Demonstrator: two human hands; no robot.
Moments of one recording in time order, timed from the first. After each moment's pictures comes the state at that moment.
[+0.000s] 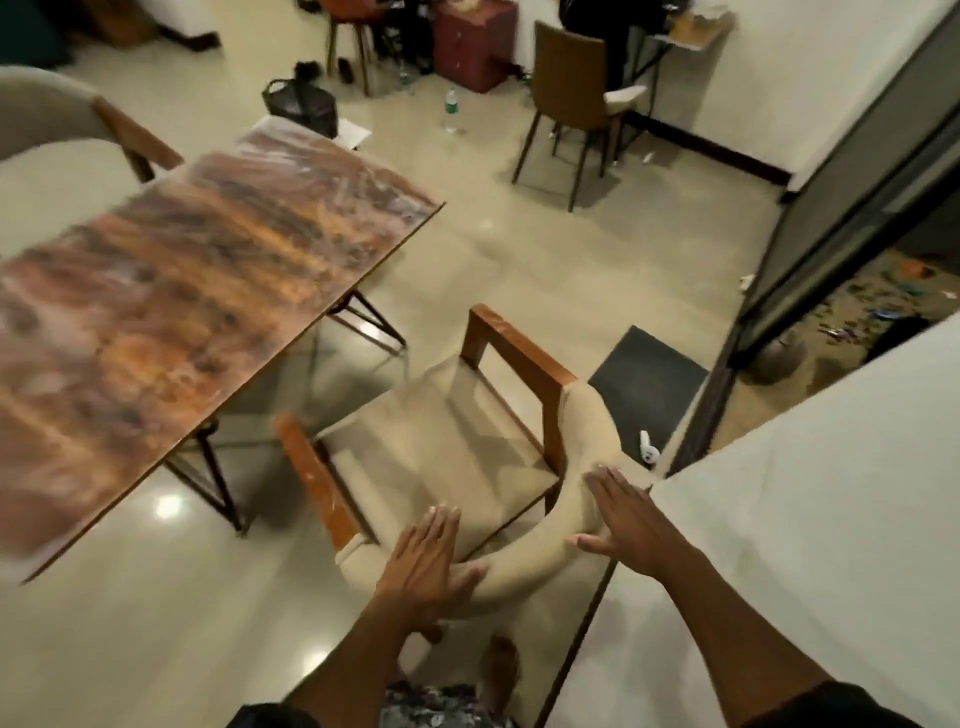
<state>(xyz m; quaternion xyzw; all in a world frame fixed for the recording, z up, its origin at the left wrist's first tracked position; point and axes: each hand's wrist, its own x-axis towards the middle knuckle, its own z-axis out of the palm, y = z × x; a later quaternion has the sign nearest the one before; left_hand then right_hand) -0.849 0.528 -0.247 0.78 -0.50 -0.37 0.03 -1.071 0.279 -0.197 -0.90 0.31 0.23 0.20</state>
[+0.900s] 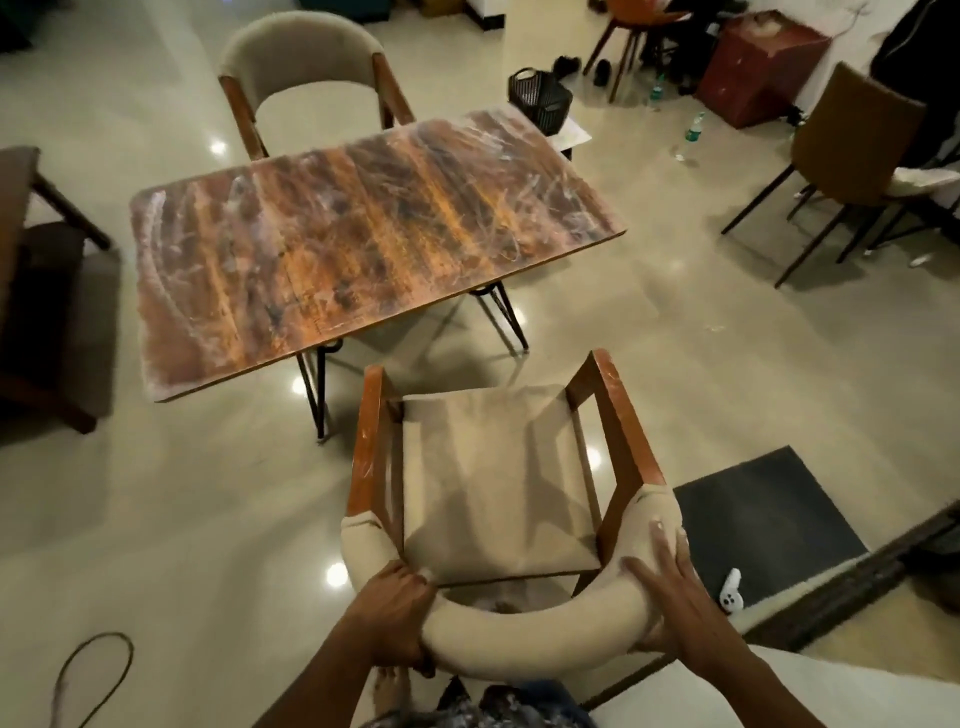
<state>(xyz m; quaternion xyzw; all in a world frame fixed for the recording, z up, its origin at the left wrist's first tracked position) -0.876 0.514 -0.253 0.85 -0.37 -0.38 0.02 -1.049 0.117 -0.288 -0.94 0.10 0.28 0.15</state>
